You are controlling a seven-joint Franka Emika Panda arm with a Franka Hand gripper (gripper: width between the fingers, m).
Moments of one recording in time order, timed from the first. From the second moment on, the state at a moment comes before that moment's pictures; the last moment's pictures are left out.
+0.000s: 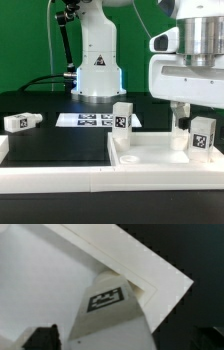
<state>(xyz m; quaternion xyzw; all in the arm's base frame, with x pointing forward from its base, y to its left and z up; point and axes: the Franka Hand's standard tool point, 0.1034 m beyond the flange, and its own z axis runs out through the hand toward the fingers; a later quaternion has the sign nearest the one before) 0.634 0.118 0.074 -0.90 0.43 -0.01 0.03</state>
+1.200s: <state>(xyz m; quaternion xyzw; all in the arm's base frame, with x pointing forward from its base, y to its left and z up) 0.635 0.111 0.073 -0.92 0.40 -0.01 0.03</state>
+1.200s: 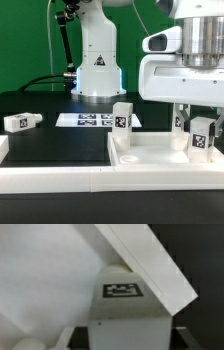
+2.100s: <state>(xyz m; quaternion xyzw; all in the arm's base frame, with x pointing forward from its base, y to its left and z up) 0.630 0.109 0.073 -0.70 0.71 0.01 0.05</state>
